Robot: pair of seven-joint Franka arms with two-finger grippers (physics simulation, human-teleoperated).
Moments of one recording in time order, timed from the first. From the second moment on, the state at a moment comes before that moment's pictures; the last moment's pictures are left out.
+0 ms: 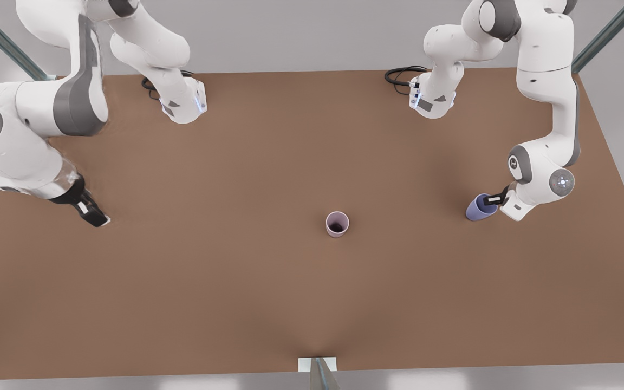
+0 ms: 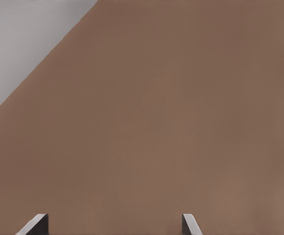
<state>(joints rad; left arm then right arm) -0.08 0.31 0.31 -2.22 -0.06 2.28 0.14 -0.16 0.19 0.18 -1.38 -0.07 1.57 0.86</state>
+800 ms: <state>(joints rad) -0.09 0.31 0.29 -2.20 -0.11 2.29 0.14 -0.06 0.18 0.05 -1.37 -0.06 1.46 0.18</state>
